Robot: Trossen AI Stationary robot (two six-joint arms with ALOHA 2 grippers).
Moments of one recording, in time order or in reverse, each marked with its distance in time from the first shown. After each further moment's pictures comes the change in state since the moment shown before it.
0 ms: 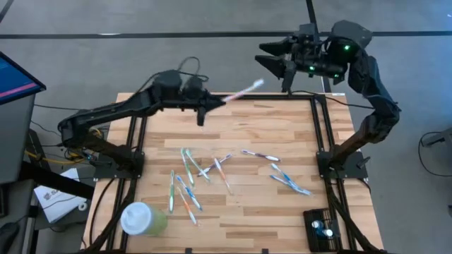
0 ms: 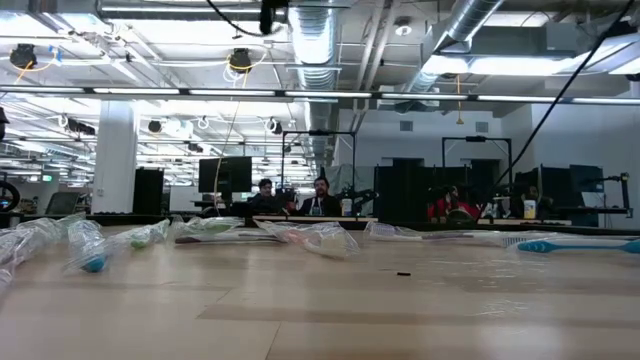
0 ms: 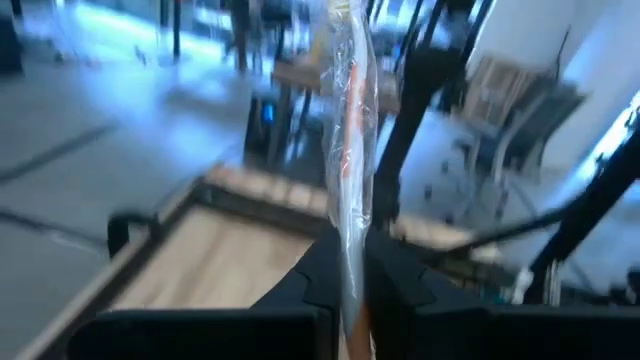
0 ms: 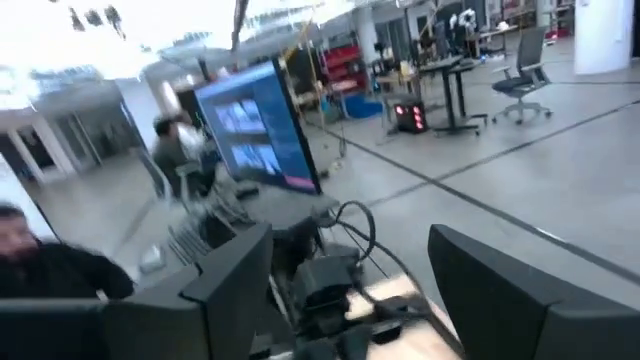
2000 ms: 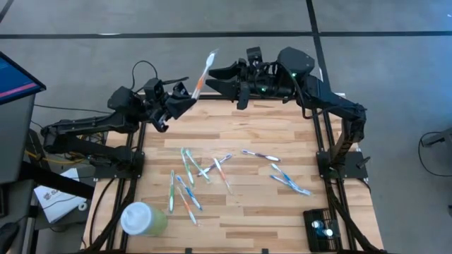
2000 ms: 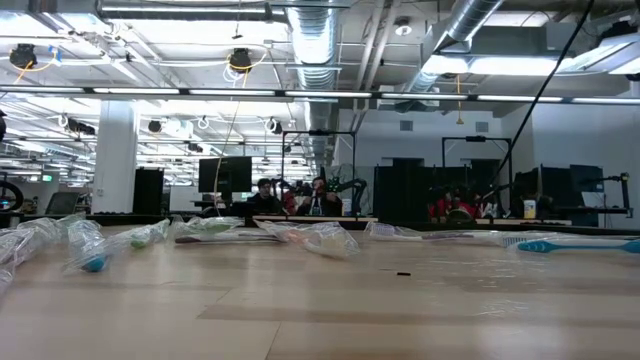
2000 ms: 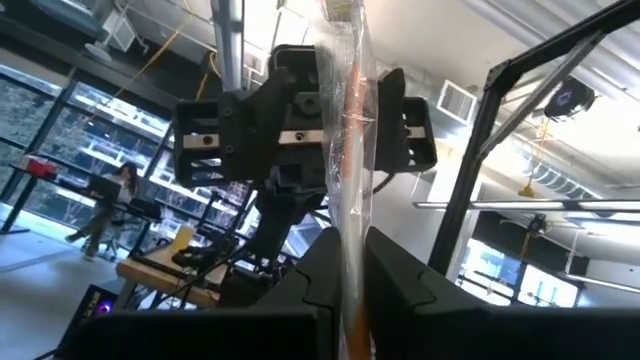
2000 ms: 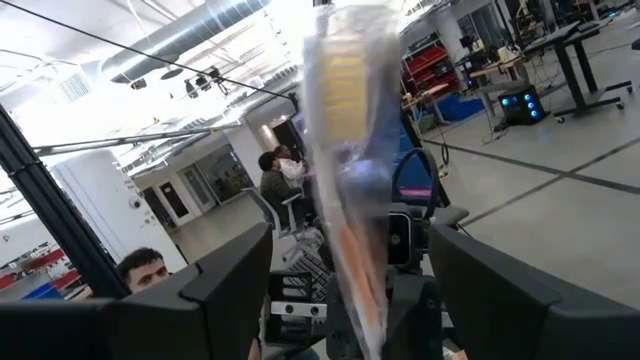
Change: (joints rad) left arm -0.164 -0.240 -0.263 0.676 -0.071 -0.356; right arm 0.190 0.236 0.000 0.370 0.001 0.215
